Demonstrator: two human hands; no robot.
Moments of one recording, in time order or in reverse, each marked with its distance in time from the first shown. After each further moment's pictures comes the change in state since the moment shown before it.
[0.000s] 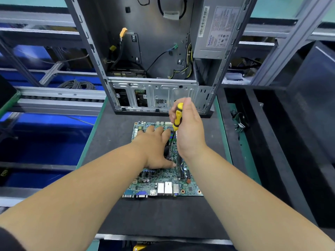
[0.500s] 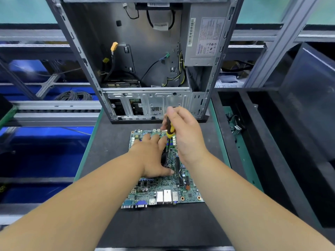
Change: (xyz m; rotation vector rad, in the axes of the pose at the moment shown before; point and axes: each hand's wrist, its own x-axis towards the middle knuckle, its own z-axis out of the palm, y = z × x) left_hand 0.001 -0.001 0.002 -0.015 0.004 0.001; right_hand 0.003 -0.004 -0.011 -0.048 -0.070 0.055
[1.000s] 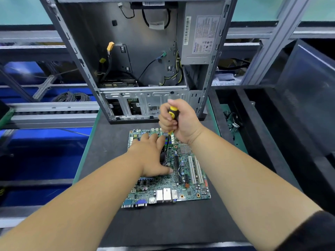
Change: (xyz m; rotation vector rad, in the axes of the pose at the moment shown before) left_hand 0.002 -0.002 0.006 0.022 0.048 0.008; right_hand 0.038 -0.016 -0.005 0.174 -0.447 0.232
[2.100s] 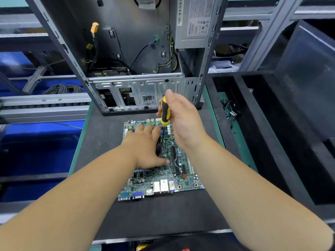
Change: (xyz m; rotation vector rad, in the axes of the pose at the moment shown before) left_hand -0.001 0.000 0.000 -0.002 -0.005 -0.004; right_hand -0.024 0.025 0.004 -0.111 0.445 -0.174
